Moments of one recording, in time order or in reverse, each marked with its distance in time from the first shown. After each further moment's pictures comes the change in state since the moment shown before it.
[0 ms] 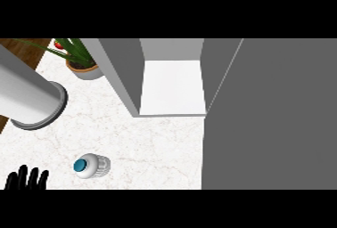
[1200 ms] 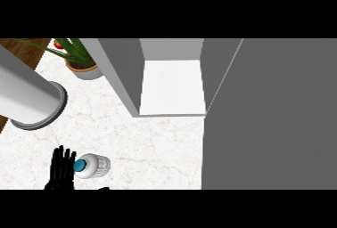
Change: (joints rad) left arm -0.421 -0.013 0.215 0.781 0.056 -0.104 -0.285; right arm 0.196 0.004 -0.054 -0.001 0.013 0.103 -0.178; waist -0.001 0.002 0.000
